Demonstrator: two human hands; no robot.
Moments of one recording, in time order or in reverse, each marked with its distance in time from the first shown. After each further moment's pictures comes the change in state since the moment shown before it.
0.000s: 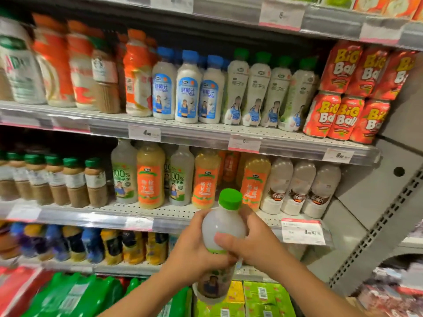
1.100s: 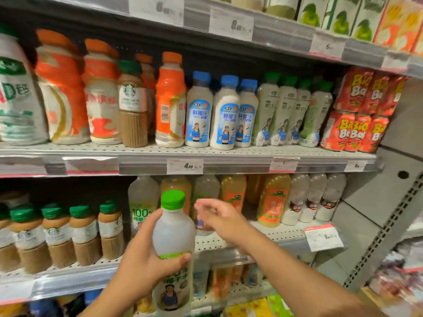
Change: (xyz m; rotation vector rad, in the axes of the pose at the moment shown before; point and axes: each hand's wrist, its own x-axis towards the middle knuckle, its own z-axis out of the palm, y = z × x) left_hand 0.049 -0.054 -0.240 0.012 0.000 0.166; right_hand 0.160 -0.064 0.147 0.010 0.058 0.114
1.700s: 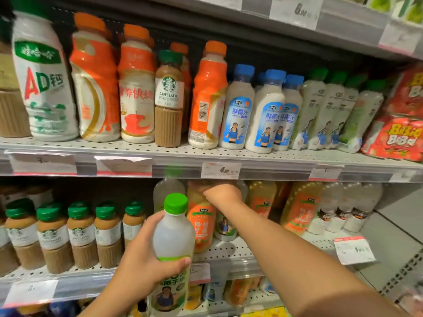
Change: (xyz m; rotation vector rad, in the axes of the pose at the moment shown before) left_hand 0.014 -0.047 -0.063 0.047 0.039 -0.066; right_hand 0.139 -0.030 0.052 -0.629 0.266 0.292
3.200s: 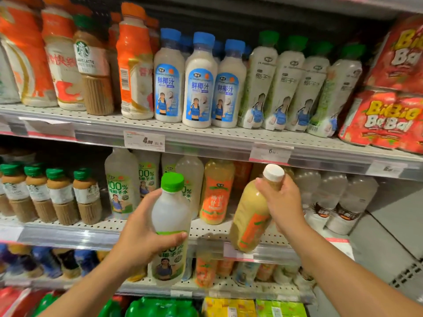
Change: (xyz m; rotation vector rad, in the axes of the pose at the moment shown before) left_hand -0.003 0.057 0.176 0.105 0.190 -0.042; right_hand -0.010 0.260 -0.126 0.788 0.286 -0.275
